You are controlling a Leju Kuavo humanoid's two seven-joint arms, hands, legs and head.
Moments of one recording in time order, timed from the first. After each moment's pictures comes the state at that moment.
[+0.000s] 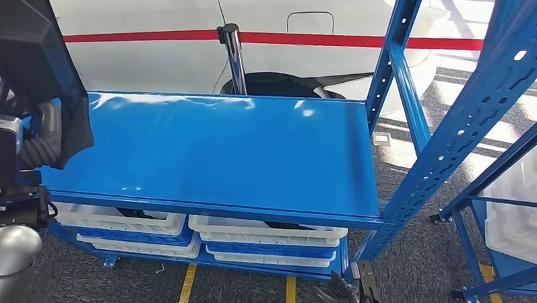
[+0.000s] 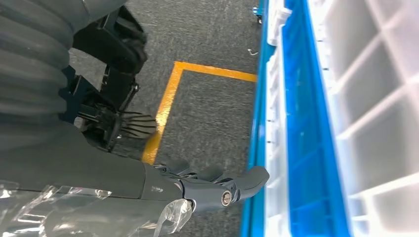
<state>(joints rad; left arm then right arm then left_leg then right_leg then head) -0.52 0.52 -0.39 -1.91 -0.40 0.51 0.32 -0.26 0.02 0.59 -0.27 -0.77 0.04 -0.45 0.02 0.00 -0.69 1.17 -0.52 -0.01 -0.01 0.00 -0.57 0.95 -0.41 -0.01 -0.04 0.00</state>
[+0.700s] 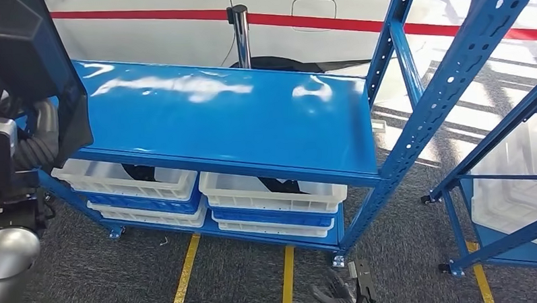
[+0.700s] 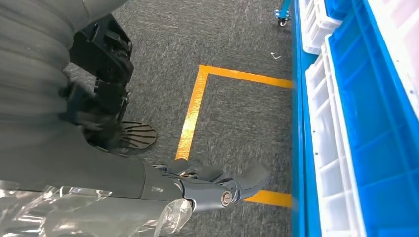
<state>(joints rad) -0.51 0.52 -0.37 -1.94 -0.41 0.50 0.33 -0.26 0.02 0.59 -0.27 -0.78 0.04 -0.47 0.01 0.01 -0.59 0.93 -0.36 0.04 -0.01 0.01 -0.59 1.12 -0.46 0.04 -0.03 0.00</state>
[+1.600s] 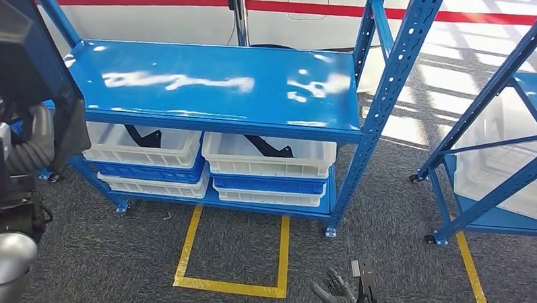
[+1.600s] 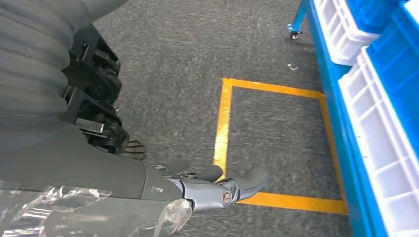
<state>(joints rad) -0.48 0.52 -0.35 -1.96 -0.41 0.51 0.33 -0.26 0.02 0.55 -0.27 -0.82 0.08 -0.46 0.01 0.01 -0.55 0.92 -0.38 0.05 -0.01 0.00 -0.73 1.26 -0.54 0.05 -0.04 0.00</state>
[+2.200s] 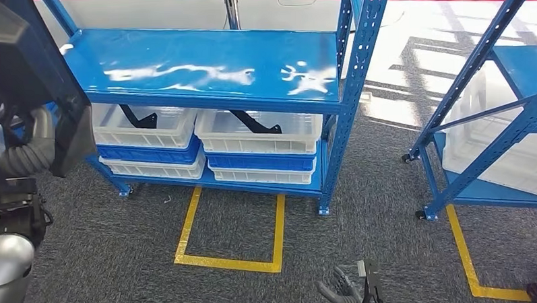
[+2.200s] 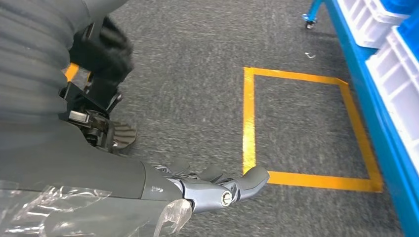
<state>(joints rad) -0.47 0.52 -0.34 -1.96 -0.34 0.52 0.33 -0.26 0.02 0.55 -0.27 -0.82 0.07 -0.46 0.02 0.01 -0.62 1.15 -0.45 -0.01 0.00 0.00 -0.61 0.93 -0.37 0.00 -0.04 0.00</state>
